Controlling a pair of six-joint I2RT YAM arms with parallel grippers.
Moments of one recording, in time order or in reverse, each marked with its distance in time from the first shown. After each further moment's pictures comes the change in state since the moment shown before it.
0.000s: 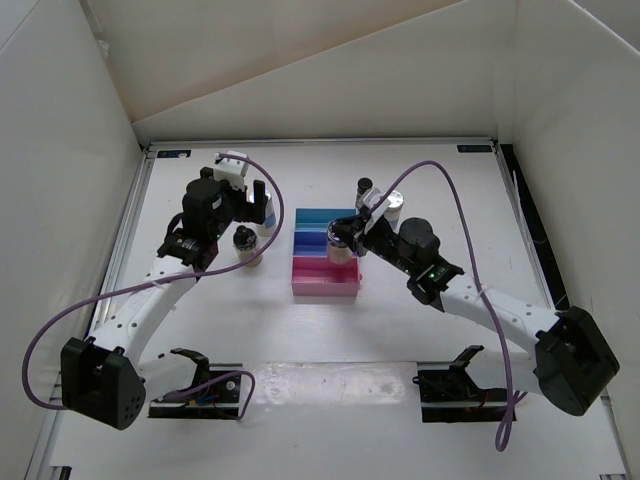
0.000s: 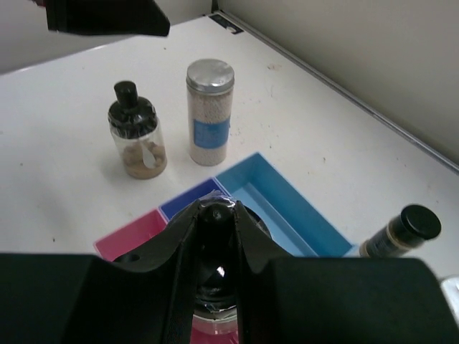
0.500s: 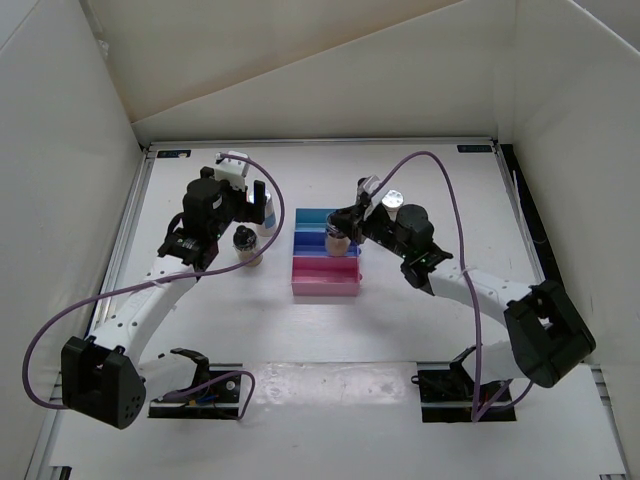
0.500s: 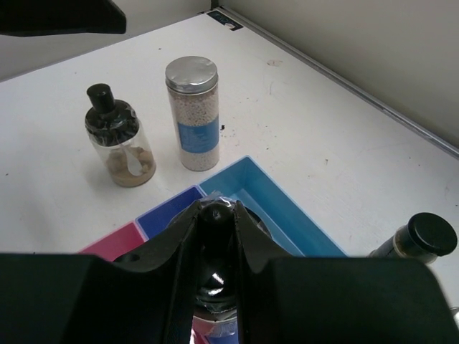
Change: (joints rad) left arm 0.002 0.005 0.000 0.000 -0.009 0.022; right arm -0.099 0.187 0.057 0.134 -0.123 0.058
